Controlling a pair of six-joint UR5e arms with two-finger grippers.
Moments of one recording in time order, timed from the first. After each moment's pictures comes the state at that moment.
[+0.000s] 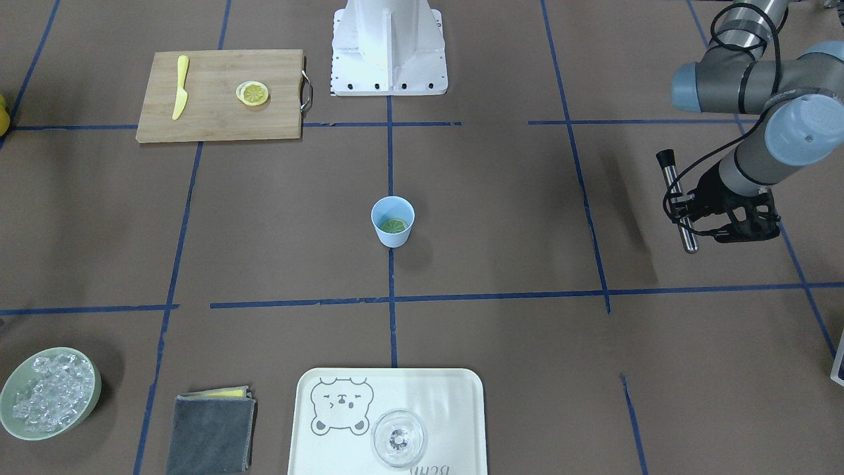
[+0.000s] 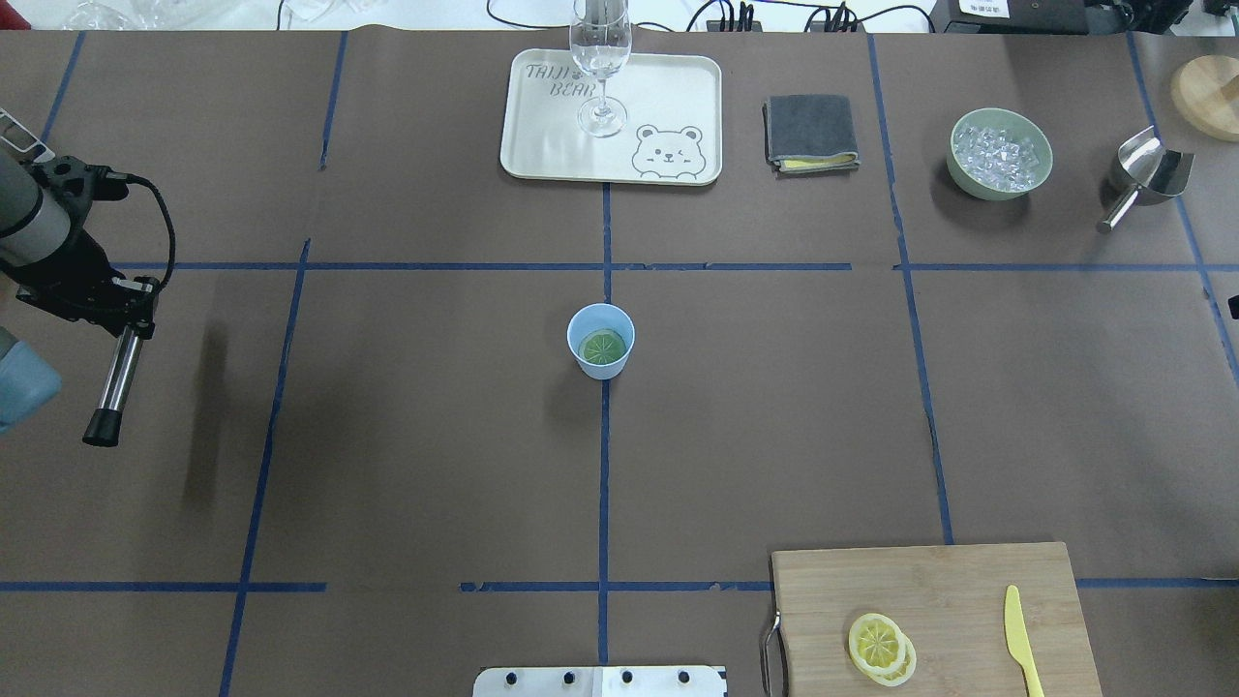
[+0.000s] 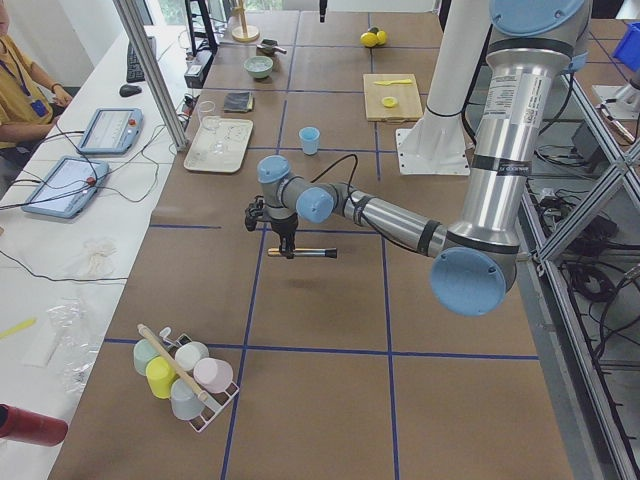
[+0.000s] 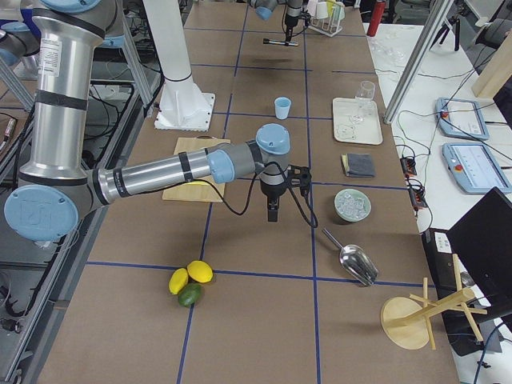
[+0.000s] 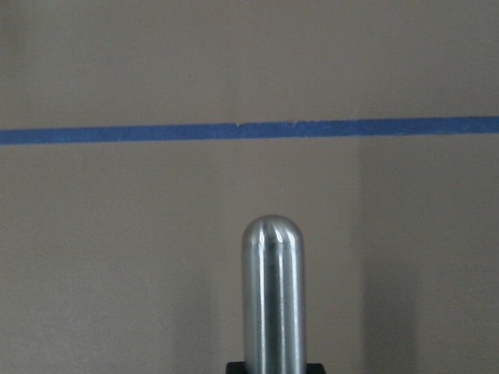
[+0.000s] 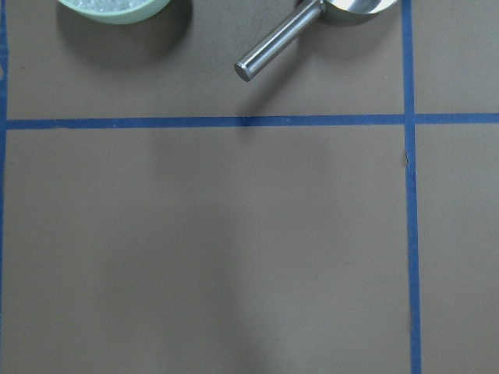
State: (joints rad) left arm -0.99 -1.73 -1.68 -1.66 -2.23 -0.67; right arm 1.30 -1.73 1.99 -1.49 2.28 0.44
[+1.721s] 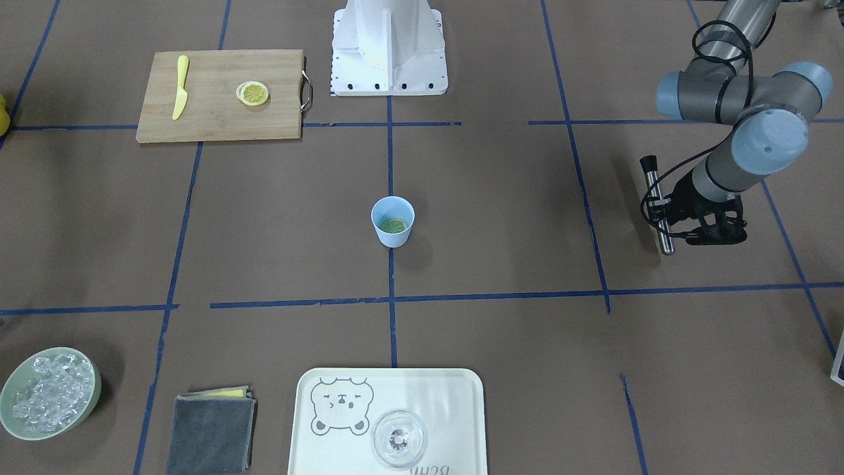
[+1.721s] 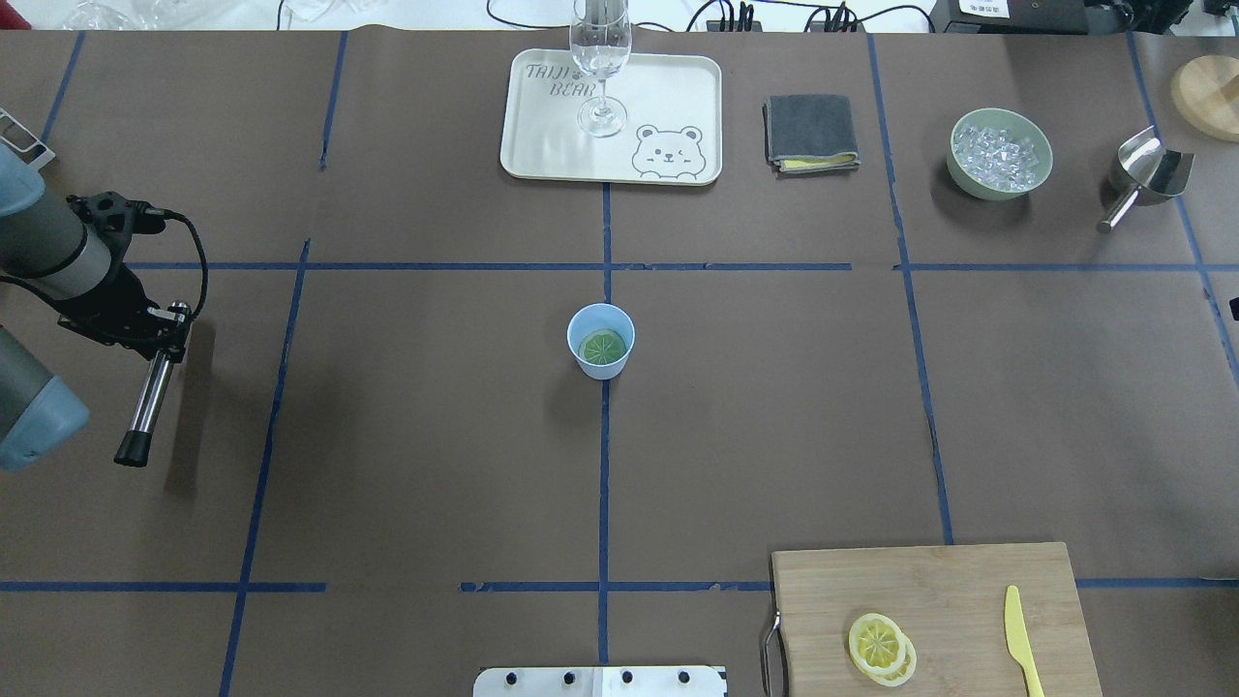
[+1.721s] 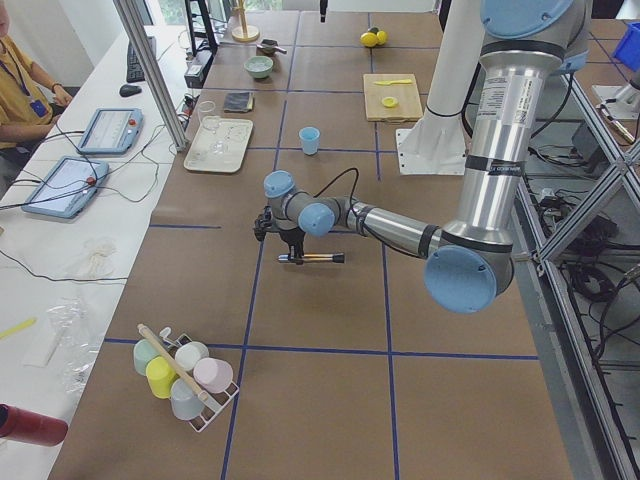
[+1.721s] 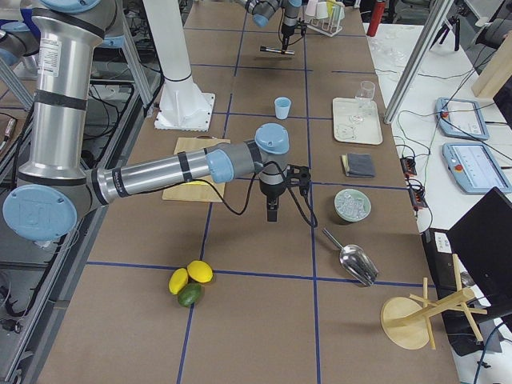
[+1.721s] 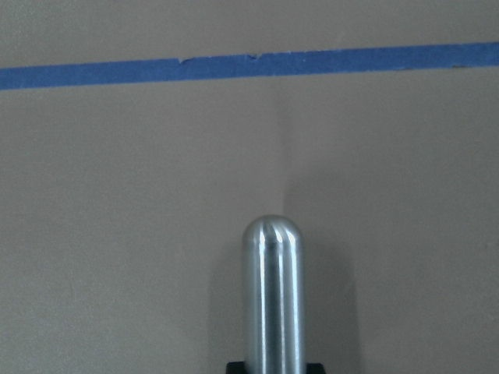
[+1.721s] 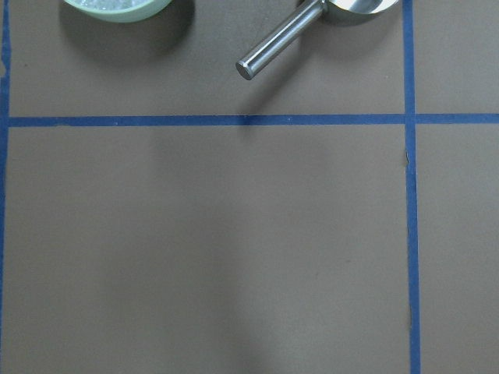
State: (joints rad) left arm -0.92 -1.72 -1.62 -1.78 -2.20 -0.71; right arm 1.30 -1.74 1.99 -1.49 2.28 0.43
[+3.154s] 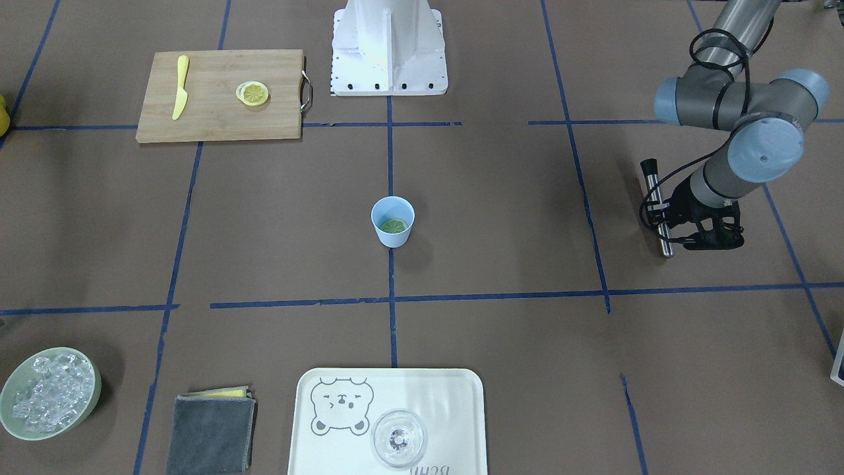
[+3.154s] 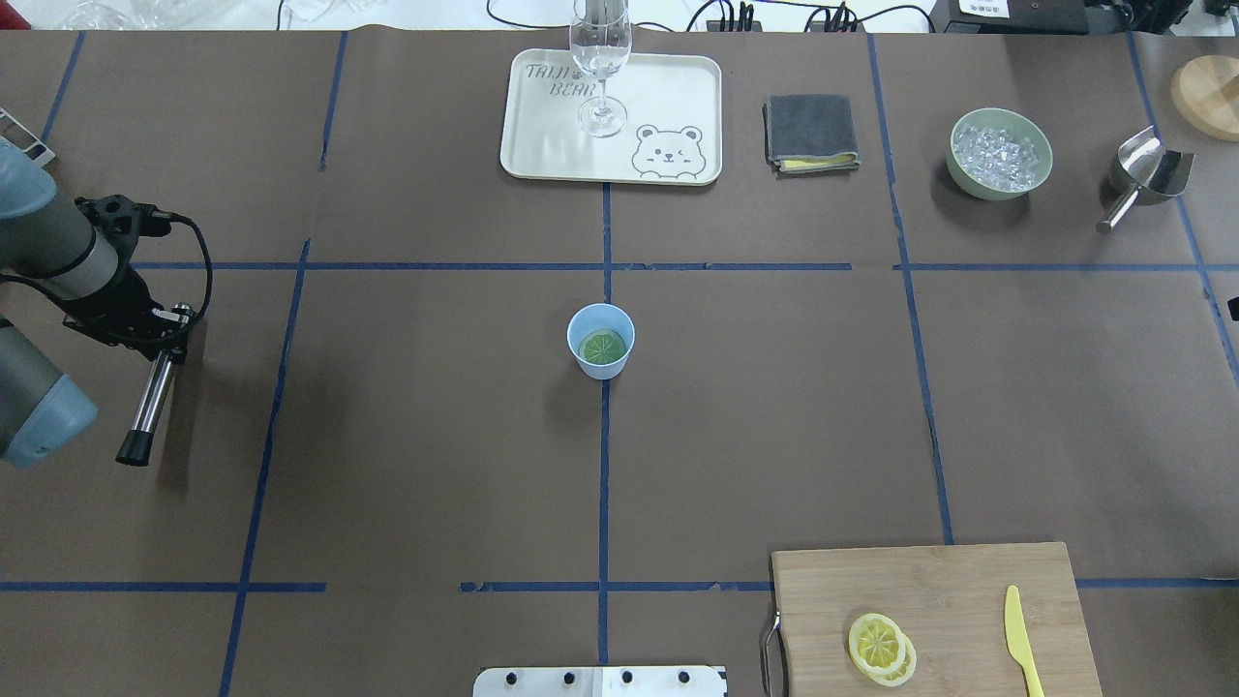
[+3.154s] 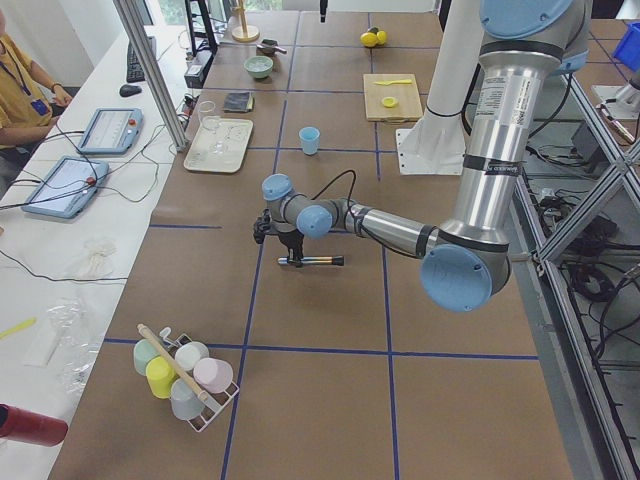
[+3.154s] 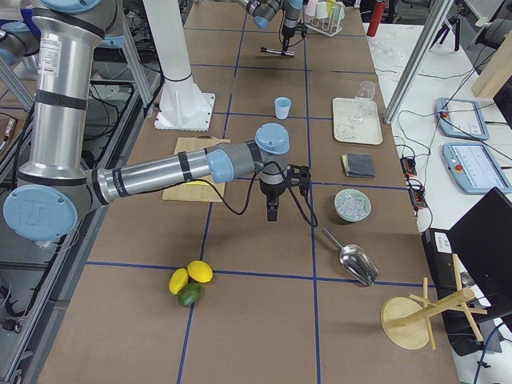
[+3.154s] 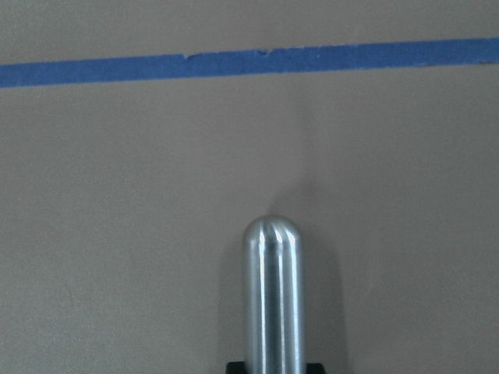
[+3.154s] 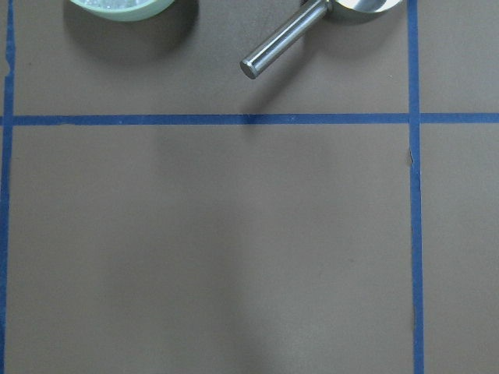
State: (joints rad) left arm -0.91 -1.74 -1.59 -1.78 -2.20 -0.70; right arm 1.30 -1.74 1.99 -1.49 2.29 0.43
